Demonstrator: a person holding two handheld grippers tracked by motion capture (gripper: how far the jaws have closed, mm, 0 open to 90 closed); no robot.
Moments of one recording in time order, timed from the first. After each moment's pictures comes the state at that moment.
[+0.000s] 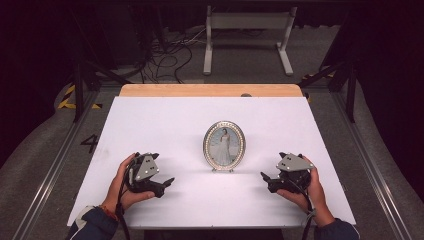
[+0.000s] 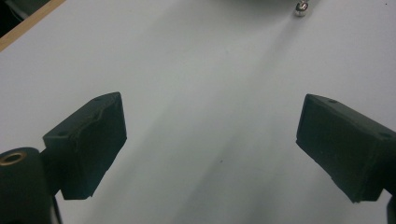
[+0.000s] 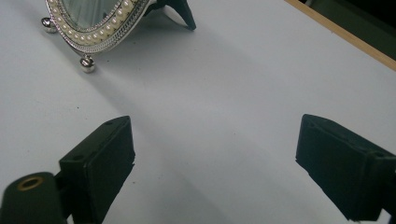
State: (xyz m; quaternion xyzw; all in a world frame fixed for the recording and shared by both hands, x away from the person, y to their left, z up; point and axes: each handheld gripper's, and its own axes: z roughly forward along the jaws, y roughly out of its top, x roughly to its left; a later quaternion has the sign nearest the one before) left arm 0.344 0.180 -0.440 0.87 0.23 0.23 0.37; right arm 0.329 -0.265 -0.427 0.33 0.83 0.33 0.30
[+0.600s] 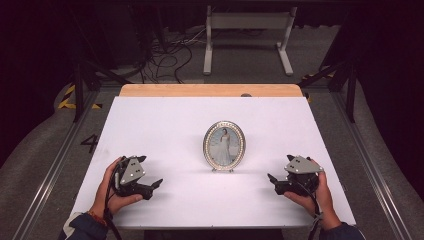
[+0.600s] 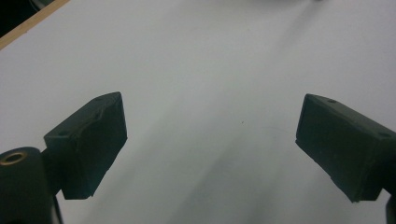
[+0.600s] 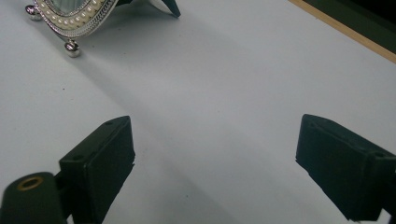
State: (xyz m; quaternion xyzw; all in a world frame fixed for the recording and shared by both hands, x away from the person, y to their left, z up) left arm 0.335 0.213 -0.443 0.86 0.25 0.24 0.38; right arm 0.321 -0.284 -0.430 0.35 0.82 0.33 0.31
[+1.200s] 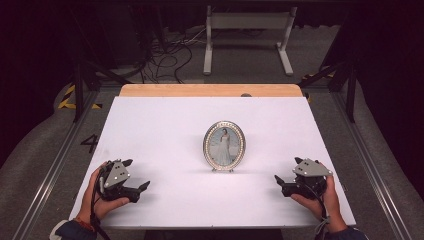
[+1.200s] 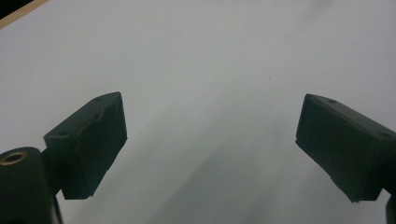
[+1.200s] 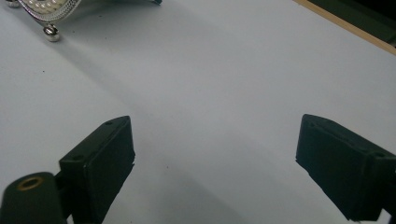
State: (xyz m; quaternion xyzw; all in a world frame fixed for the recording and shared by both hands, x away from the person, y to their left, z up) left arm 0.325 0.248 -0.451 0.85 0.29 0.24 0.38; right arm 0.314 -0.303 -0.434 0.37 0.81 0.33 0.31
